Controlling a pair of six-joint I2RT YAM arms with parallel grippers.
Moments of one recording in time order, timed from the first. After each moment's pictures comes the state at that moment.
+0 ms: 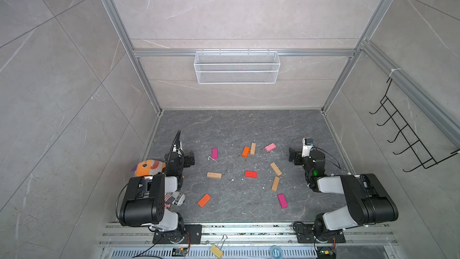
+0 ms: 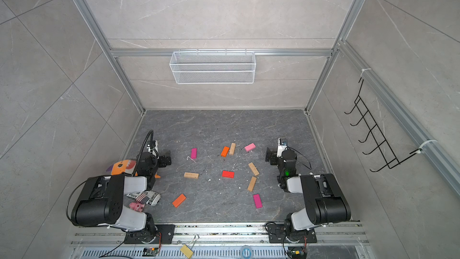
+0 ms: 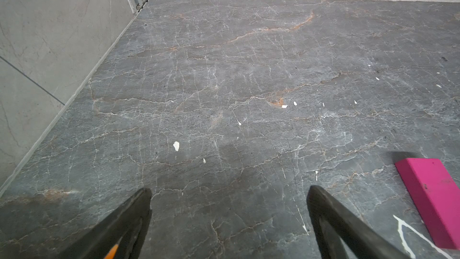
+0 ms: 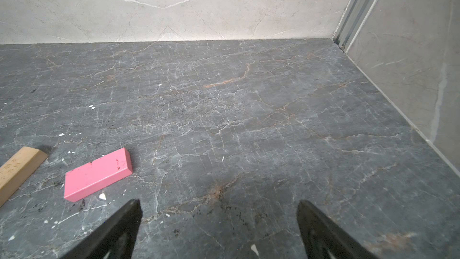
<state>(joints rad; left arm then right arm) 0.06 1.50 0.34 0.70 0.01 0.02 0.06 1.50 0.33 0.81 0.04 0.02</state>
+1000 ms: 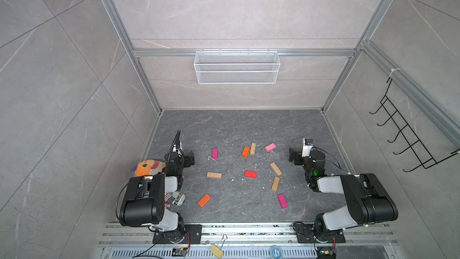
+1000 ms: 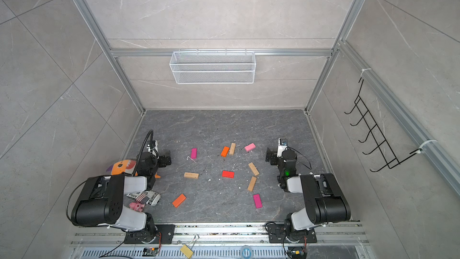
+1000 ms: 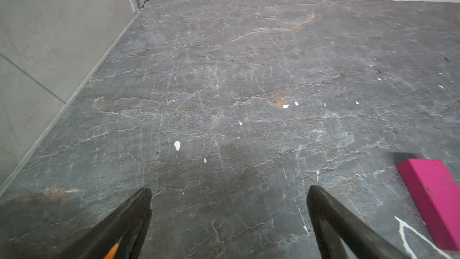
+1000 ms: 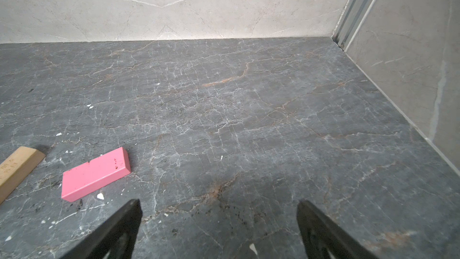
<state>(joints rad) 0.05 1.49 0.34 0.68 -0.04 0.01 0.05 1.50 0.33 0.81 0.04 0.03</state>
